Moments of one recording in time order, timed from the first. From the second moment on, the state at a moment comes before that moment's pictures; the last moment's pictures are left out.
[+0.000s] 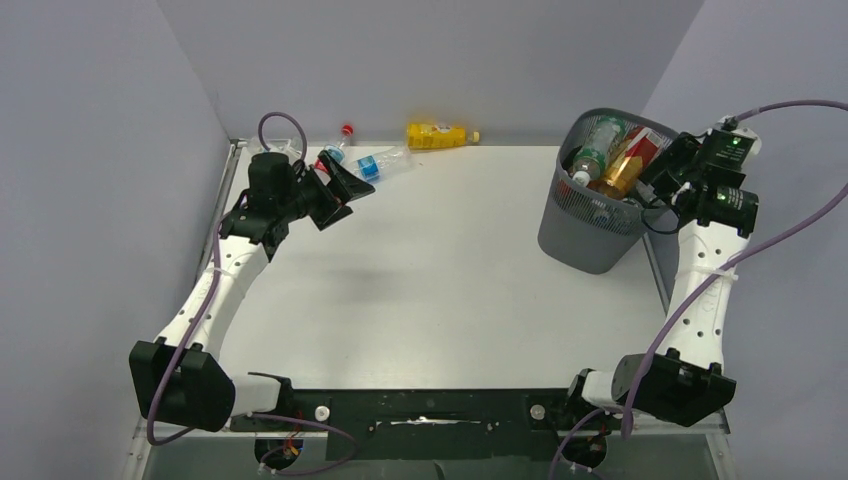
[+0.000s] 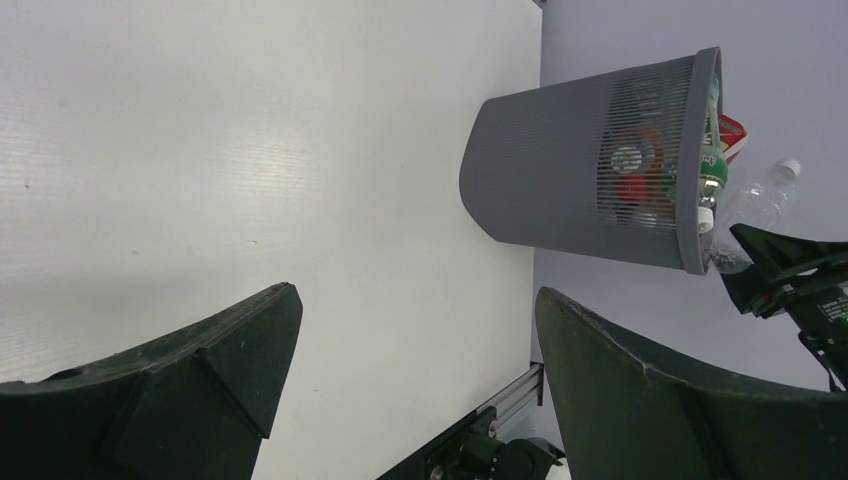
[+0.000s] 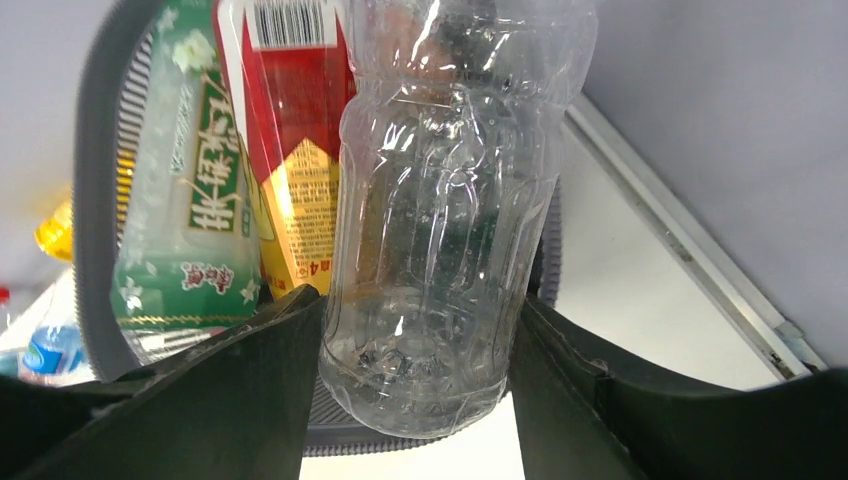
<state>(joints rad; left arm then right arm) -0.19 1.30 1.15 -0.34 0.43 -0.89 -0.38 1.31 1.62 -0.89 0.04 0.41</state>
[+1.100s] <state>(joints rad) -0.18 1.31 1.08 -0.29 0.45 -0.88 -0.03 1.36 1.80 -1.05 0.14 0.25</state>
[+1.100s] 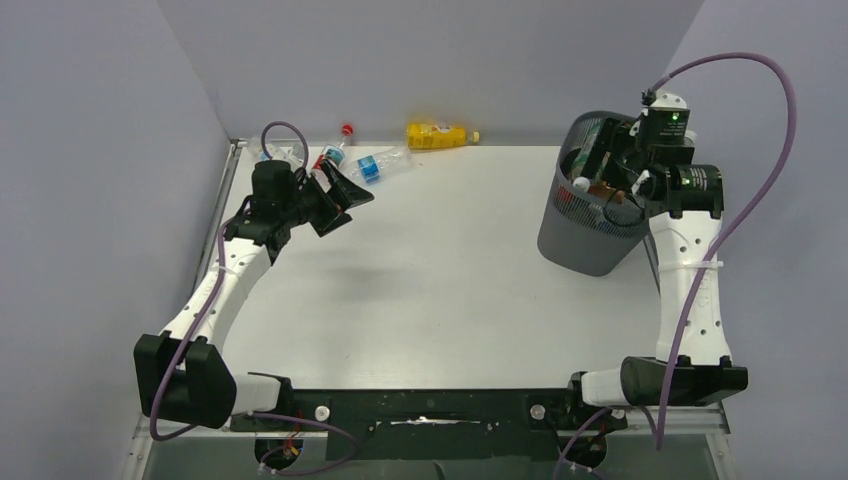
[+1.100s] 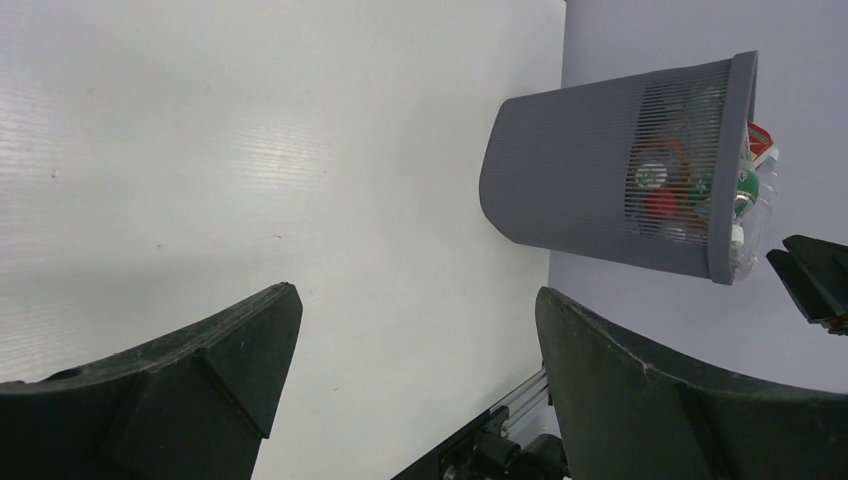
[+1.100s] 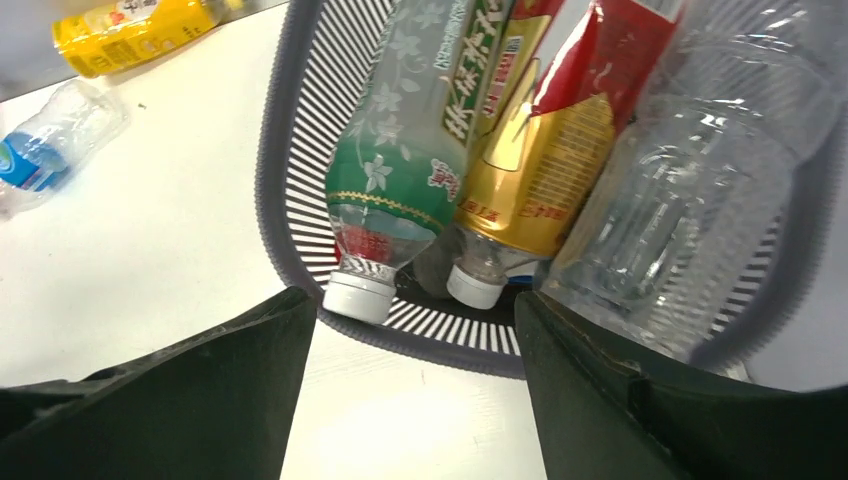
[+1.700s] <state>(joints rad) -0.17 1.31 1.08 -0.32 0.44 -0.85 0.19 1.63 1.94 -1.01 0.17 0.23</state>
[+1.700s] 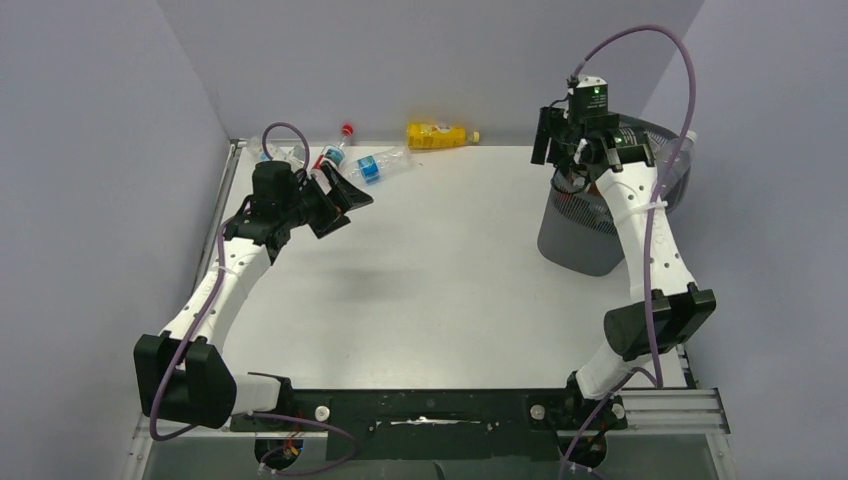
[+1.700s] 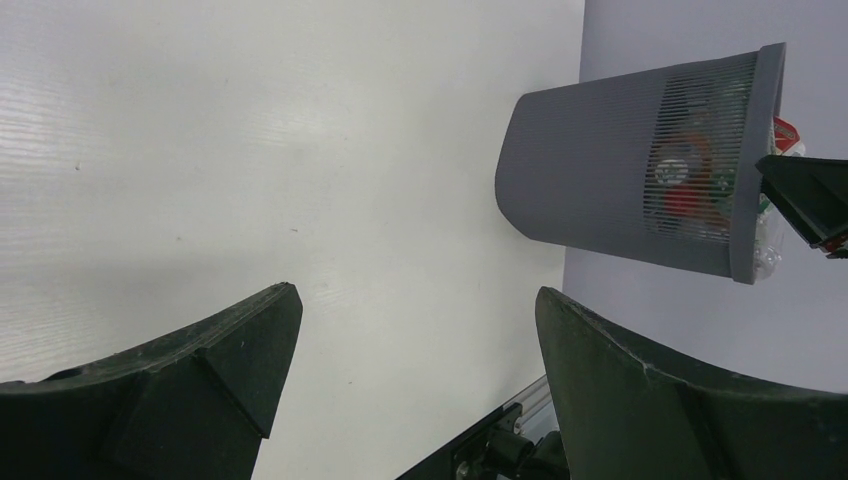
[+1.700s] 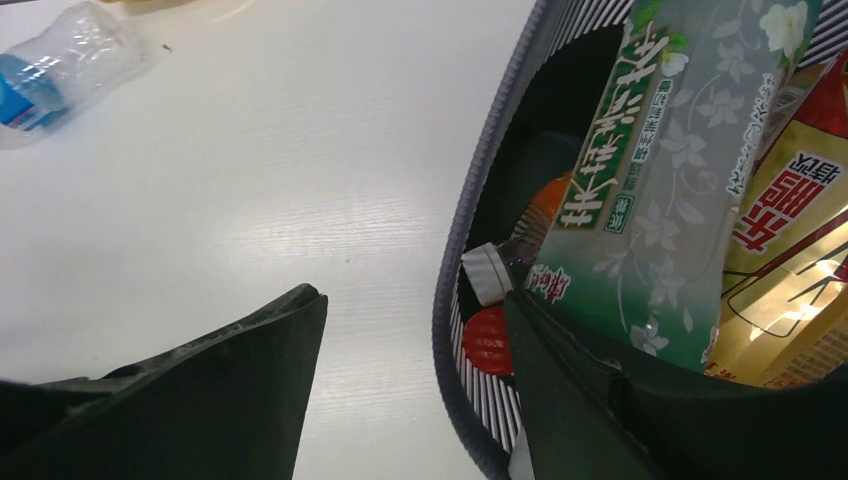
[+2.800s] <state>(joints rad) -0.17 1.30 1.08 -0.34 0.43 -0.83 0.26 1.59 1.87 -1.11 0.26 0.22</state>
